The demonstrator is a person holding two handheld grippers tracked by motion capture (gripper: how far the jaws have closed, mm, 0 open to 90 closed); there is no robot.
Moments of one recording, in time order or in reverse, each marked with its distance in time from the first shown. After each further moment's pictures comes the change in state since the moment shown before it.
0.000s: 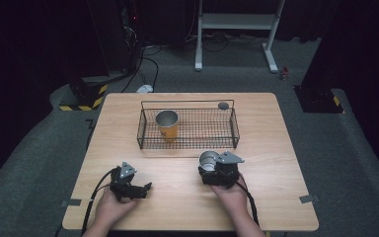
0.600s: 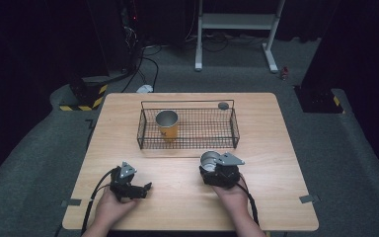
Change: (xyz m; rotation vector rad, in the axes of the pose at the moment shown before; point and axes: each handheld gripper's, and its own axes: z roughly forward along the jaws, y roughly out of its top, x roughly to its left) left arm 0.000 0.000 0.000 0.000 0.000 0.000; right arm 0.001 -0.002 -0.004 -0.021 -0.017 -0.033
